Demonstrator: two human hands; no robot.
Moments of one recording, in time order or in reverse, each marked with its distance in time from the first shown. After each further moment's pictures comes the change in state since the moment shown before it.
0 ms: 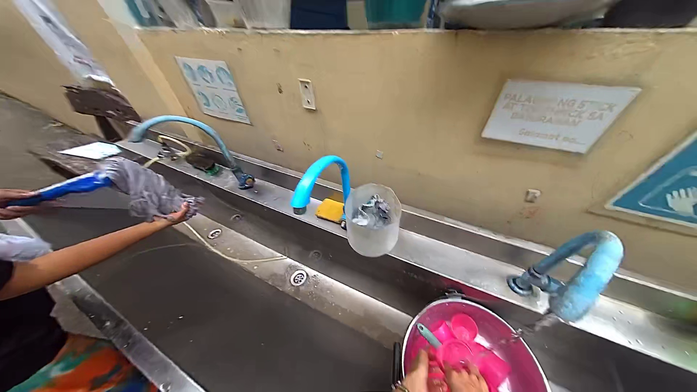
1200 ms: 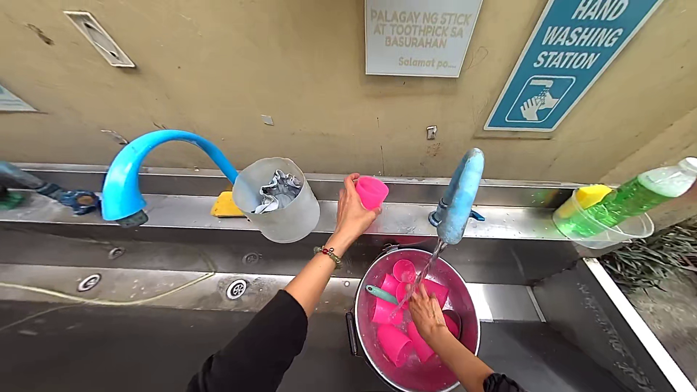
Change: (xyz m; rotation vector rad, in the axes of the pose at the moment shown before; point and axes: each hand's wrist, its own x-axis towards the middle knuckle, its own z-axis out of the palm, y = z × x) left_hand -0.072 0.221 0.104 1.048 0.047 1.220; right_hand 0.039 0.053 0.022 -0.184 -0.052 0.163
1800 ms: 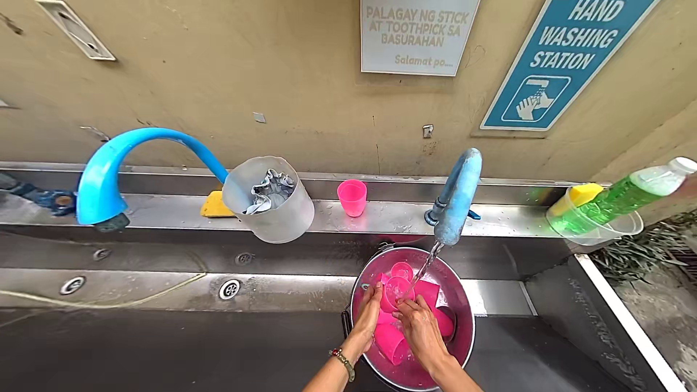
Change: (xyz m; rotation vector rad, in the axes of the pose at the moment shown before) left_hand -0.170 -0.080 0.082 -0.568 -0.303 -0.714; right_hand -0.063 -0.027 -0.014 0.596 0.572 -0.134
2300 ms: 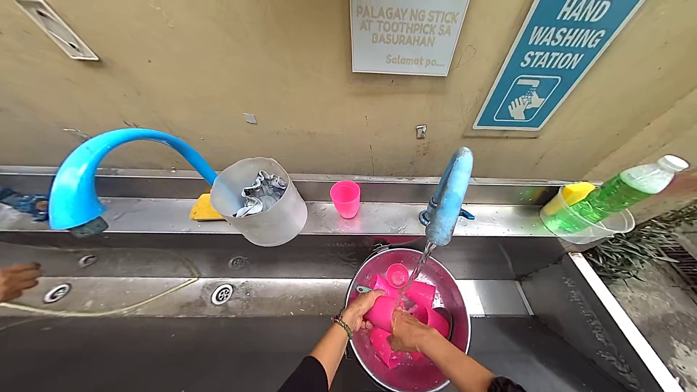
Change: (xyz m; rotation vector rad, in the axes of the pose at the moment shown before) left_hand 0.052 0.001 -0.010 0.276 -0.118 -0.454; right_hand 0.040 0.011 -0.001 -0.008 -0.843 0.047
